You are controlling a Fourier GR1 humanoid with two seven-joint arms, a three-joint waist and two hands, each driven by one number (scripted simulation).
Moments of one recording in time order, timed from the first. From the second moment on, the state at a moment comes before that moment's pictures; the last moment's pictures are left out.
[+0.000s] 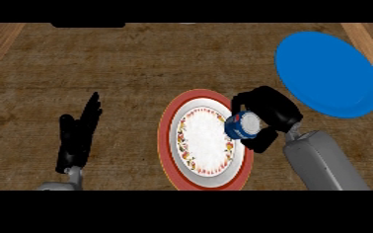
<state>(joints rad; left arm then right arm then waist) -0.01 0.18 -0.10 -1.49 -0.01 0.23 0.23 -0.38 -0.29 0.31 -1.41 0.82 0.36 -0.09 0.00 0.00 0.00</state>
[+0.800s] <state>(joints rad) -0.02 0.18 -0.08 -1.48 -0.01 0.20 0.23 -0.34 -0.46 -0.13 -1.58 0.63 0.20 -0.23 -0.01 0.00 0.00</state>
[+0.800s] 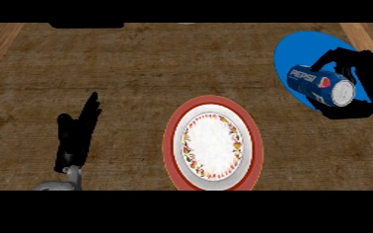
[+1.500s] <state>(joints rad) -0.04 0.15 -0.07 -1.48 -0.03 0.19 0.23 -0.61 -0.54 -0.25 -1.05 0.68 0.12 -0.29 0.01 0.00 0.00</state>
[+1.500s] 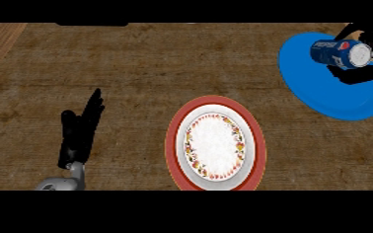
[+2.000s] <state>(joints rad) -0.05 0.13 -0.07 -1.45 -0.04 0.18 0.20 -0.77 -0.61 -0.22 -0.58 0.79 0.07 -0.44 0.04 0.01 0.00</state>
